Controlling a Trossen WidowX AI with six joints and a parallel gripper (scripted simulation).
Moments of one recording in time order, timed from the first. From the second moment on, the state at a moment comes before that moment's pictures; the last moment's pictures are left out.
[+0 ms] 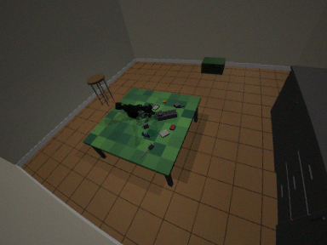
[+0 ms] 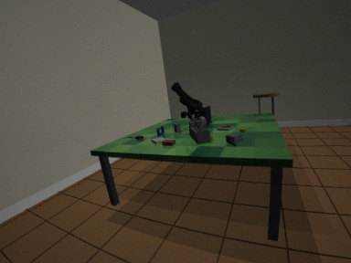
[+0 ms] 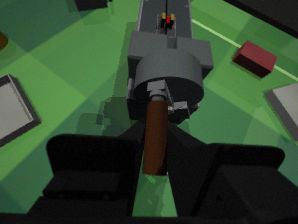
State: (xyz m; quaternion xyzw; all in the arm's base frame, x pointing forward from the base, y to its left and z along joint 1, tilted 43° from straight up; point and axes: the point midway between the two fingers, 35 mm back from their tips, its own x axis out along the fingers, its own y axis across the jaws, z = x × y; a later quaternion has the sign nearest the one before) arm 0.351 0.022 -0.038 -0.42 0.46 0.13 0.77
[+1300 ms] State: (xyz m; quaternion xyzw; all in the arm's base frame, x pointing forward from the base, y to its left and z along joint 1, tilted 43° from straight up) arm 0.353 0.020 -0.035 -0.42 0.46 0.13 0.77
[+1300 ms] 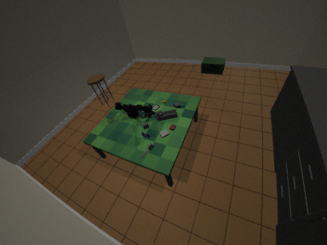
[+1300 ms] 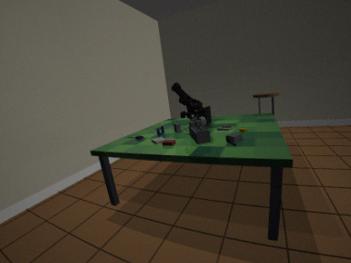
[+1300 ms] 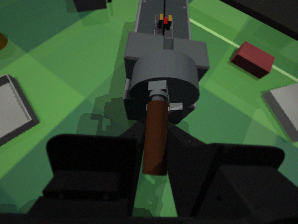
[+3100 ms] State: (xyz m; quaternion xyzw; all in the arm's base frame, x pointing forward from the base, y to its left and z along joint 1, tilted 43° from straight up) arm 0.356 0.018 -0.032 -0.42 0.46 0.13 0.77
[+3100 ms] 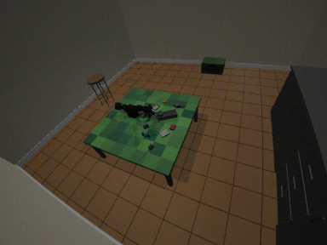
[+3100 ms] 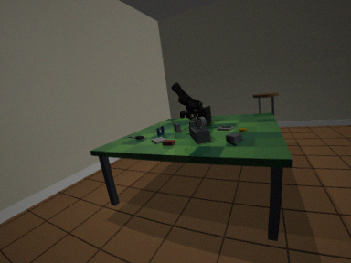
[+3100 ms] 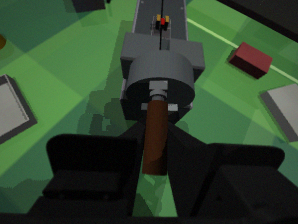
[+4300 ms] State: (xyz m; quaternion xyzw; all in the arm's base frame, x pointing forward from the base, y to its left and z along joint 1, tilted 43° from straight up) arm 0.357 0.016 -0.030 -0.42 0.46 0.13 0.77
